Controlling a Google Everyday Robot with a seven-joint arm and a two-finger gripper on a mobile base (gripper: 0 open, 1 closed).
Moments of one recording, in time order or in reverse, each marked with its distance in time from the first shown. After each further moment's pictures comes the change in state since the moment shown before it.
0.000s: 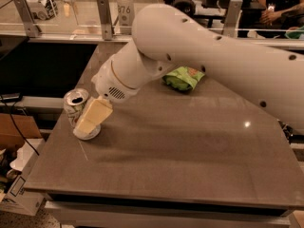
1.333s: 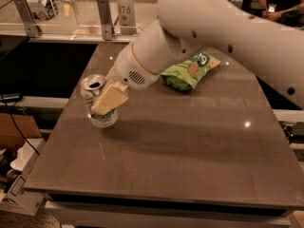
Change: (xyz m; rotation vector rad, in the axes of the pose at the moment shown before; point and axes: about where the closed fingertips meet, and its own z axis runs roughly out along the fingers) arm 0.009 -0.006 -0.048 -0.033 0.006 0.061
